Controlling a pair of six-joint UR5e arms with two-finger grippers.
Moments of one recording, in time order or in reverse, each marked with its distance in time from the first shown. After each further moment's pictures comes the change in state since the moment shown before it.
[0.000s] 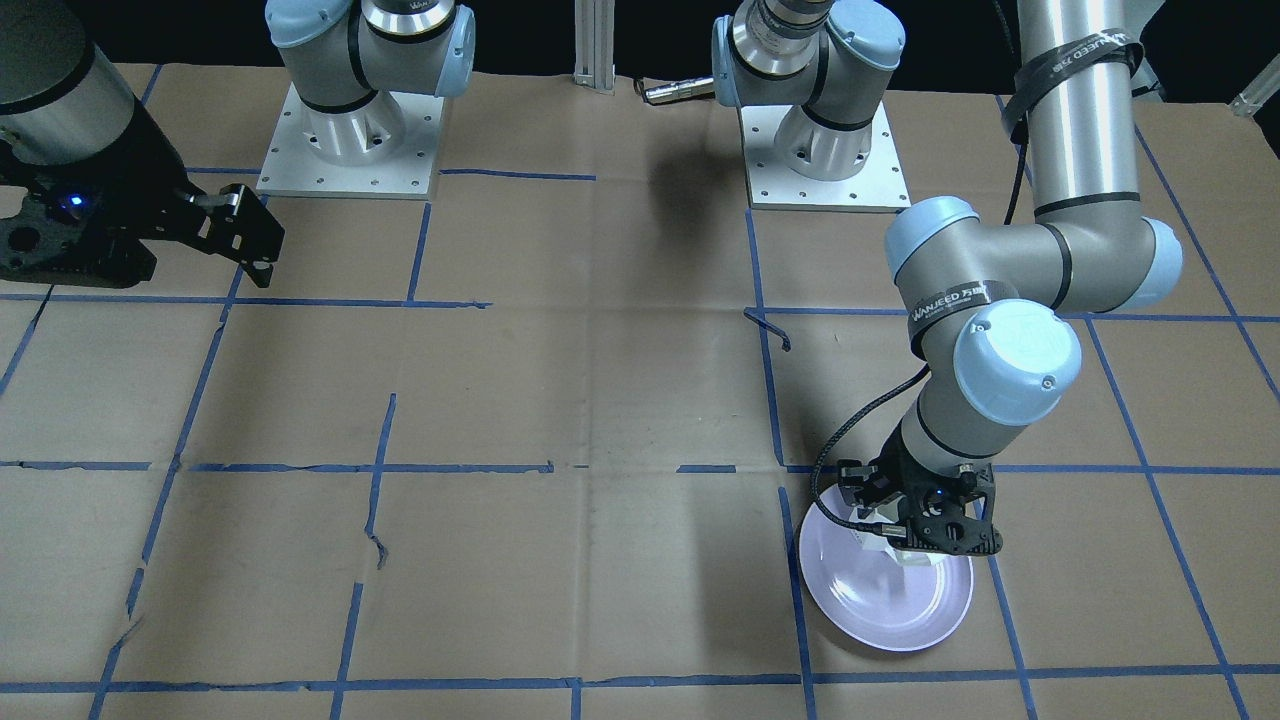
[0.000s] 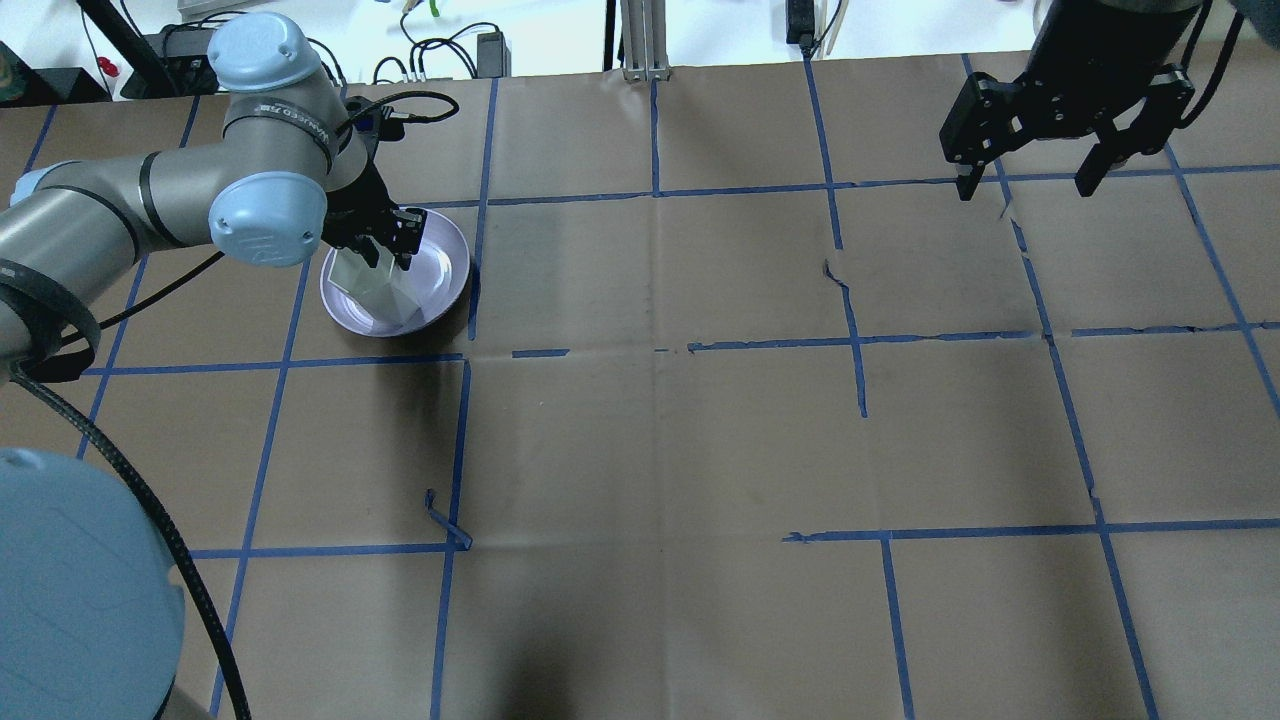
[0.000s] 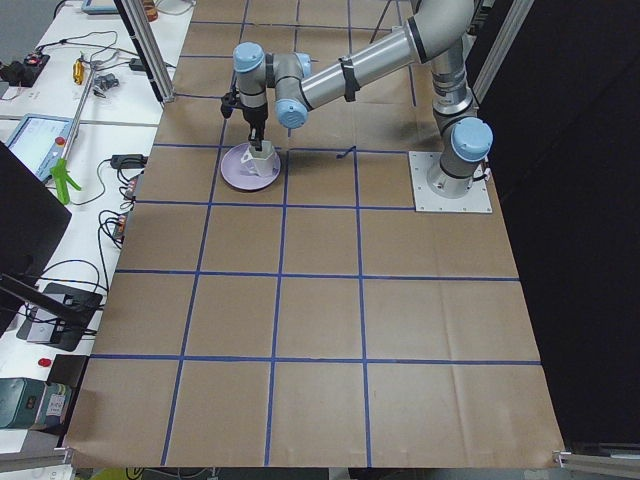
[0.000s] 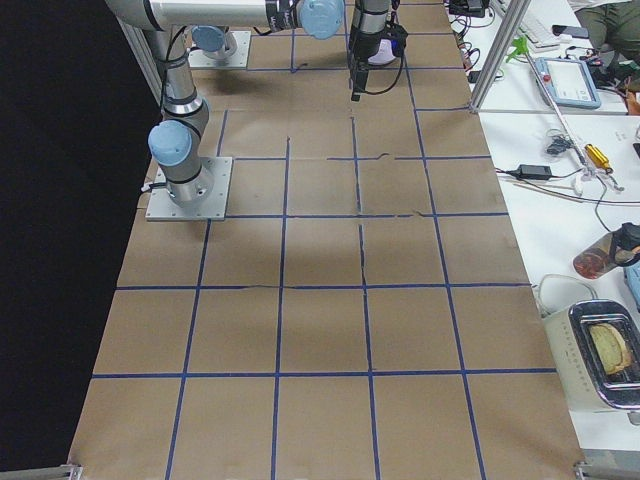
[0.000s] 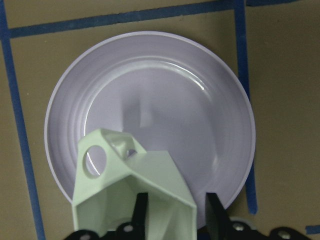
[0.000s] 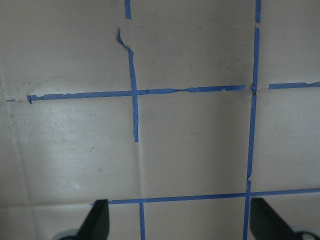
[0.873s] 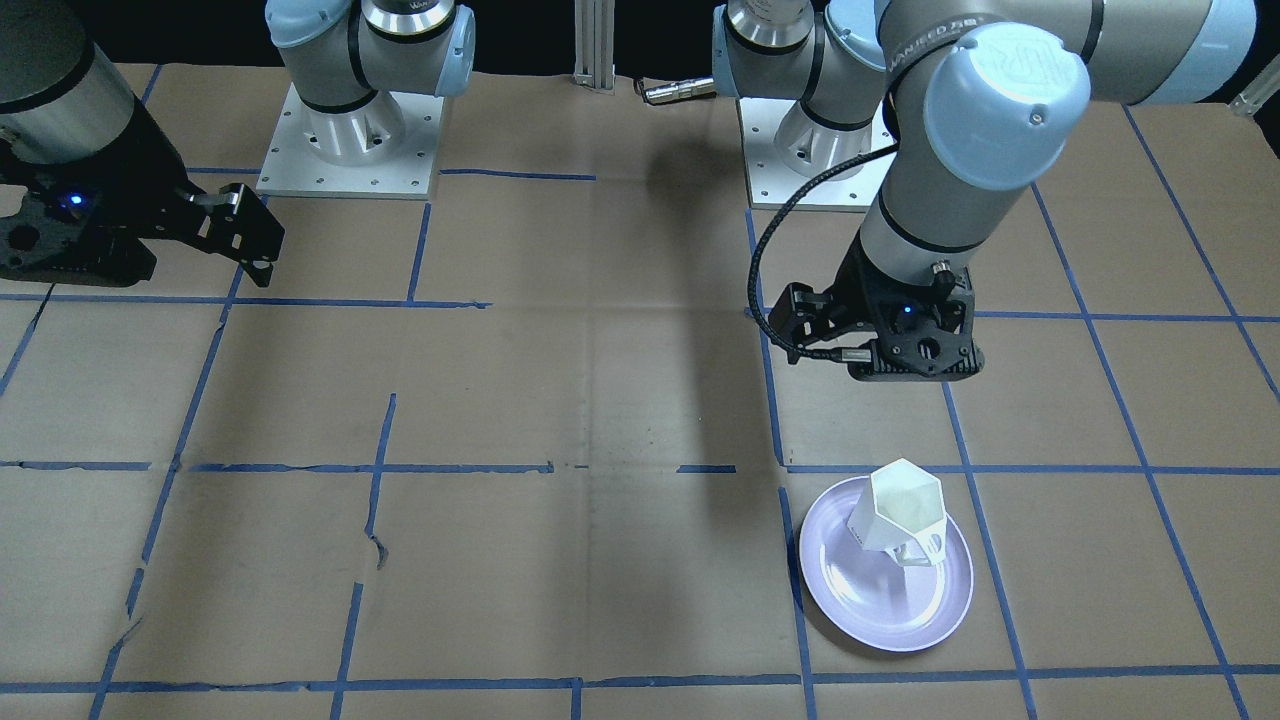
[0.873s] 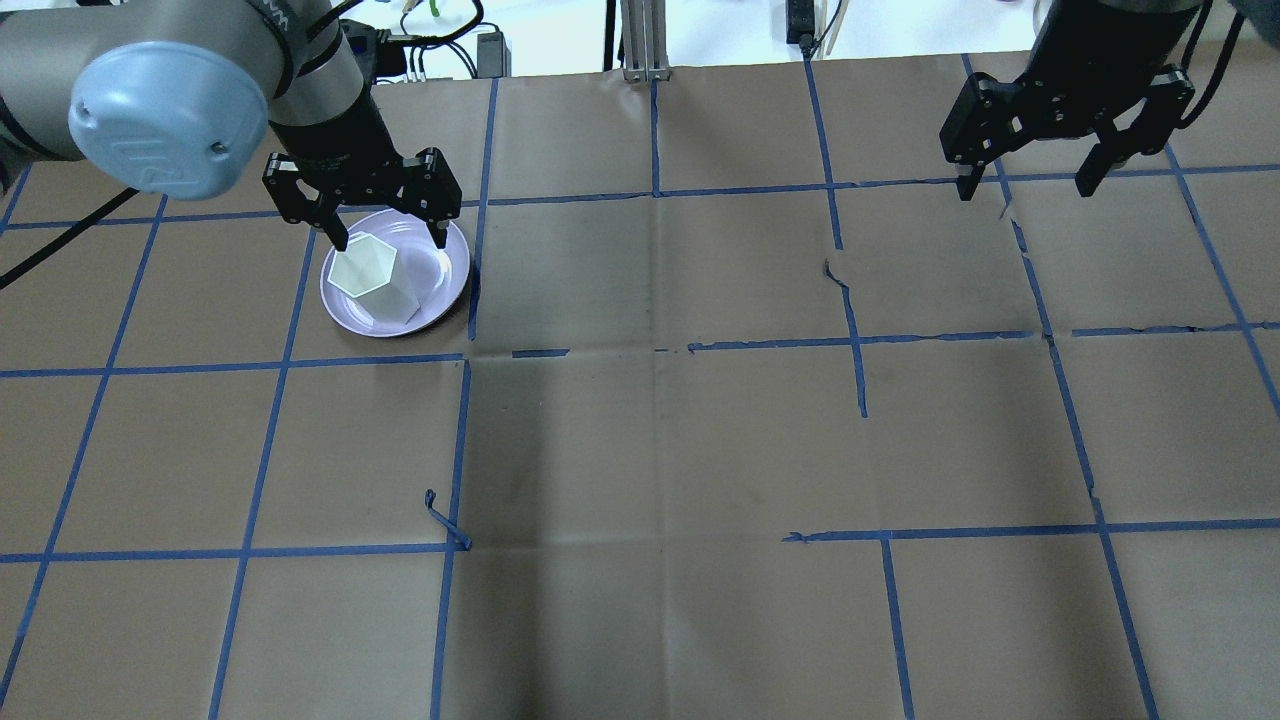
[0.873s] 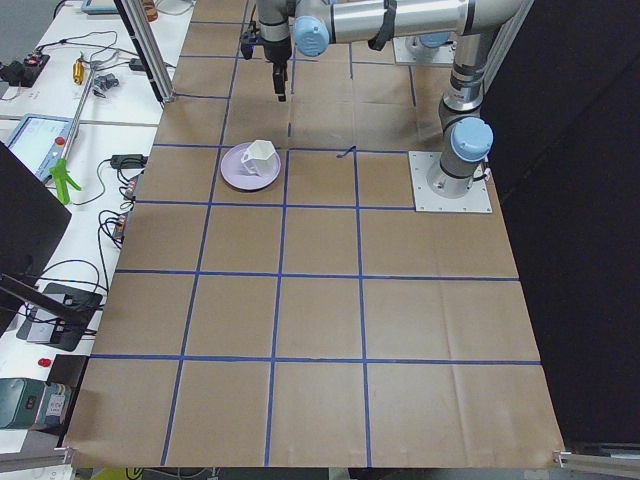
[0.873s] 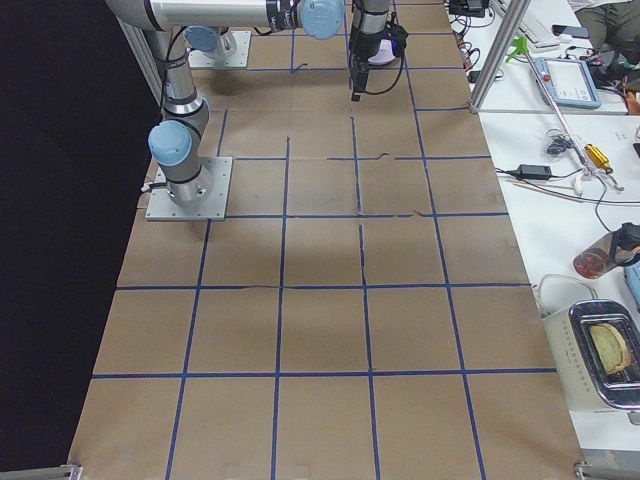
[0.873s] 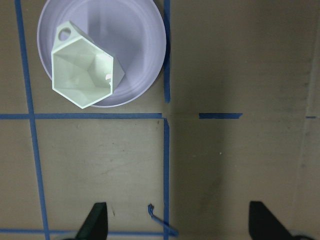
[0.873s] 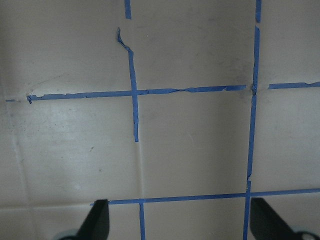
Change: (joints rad) left arm -0.132 0.263 0.130 -0.508 -0.029 -0.233; right arm 0.000 0.000 0.000 0.000 0.000 0.000
